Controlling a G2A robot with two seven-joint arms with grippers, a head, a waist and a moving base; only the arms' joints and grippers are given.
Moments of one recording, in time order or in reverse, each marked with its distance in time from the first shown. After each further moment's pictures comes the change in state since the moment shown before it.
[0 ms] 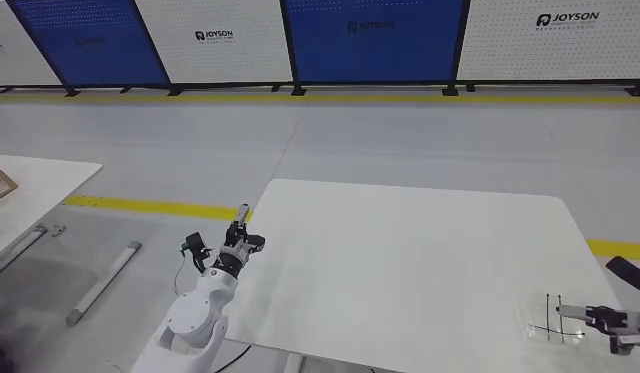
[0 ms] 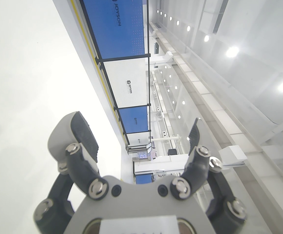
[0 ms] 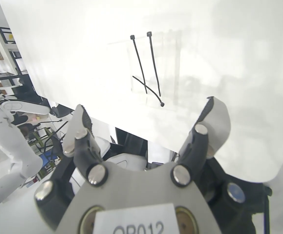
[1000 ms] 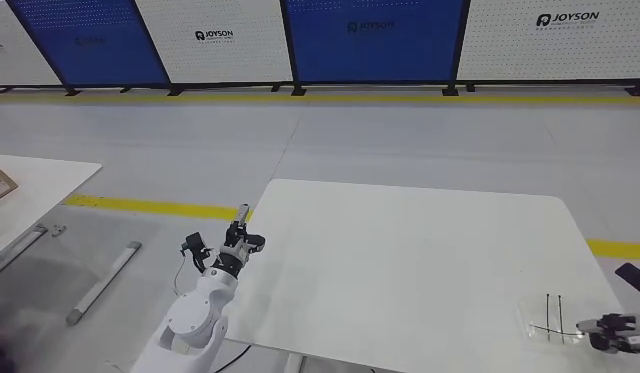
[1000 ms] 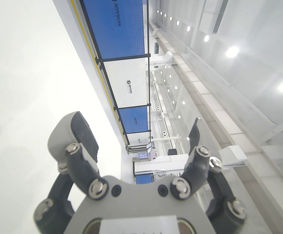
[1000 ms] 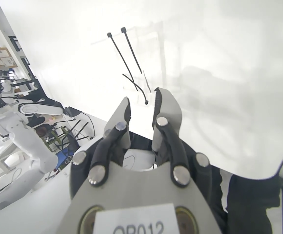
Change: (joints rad) left arm 0.000 0.000 0.000 0.000 0.000 0.000 0.000; right arm 0.051 0.041 -0.080 0.108 0.072 0.033 0.000
